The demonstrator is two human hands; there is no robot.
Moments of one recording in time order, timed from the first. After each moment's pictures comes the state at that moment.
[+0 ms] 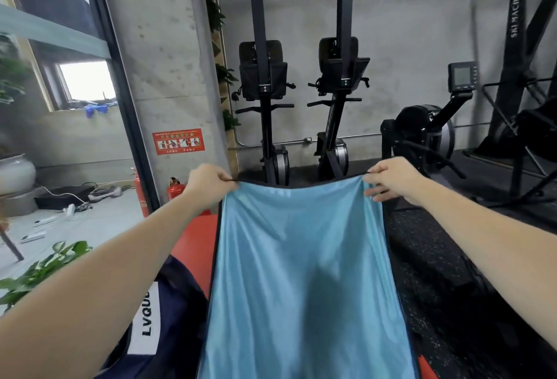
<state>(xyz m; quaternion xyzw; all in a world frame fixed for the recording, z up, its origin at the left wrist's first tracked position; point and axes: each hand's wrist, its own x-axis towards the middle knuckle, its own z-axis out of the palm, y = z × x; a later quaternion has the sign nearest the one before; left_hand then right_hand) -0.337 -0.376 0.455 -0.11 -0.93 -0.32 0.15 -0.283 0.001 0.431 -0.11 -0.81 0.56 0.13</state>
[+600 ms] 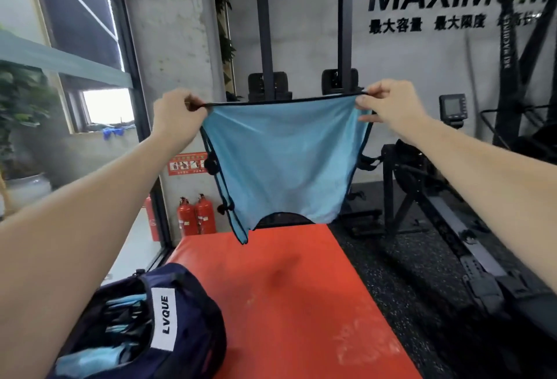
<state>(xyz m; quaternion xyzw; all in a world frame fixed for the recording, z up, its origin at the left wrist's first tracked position) -0.283 -0.411 0.610 -0.14 -0.82 -0.34 0.44 -0.223 -0.035 0.602 0.08 -0.72 0.58 0.37</state>
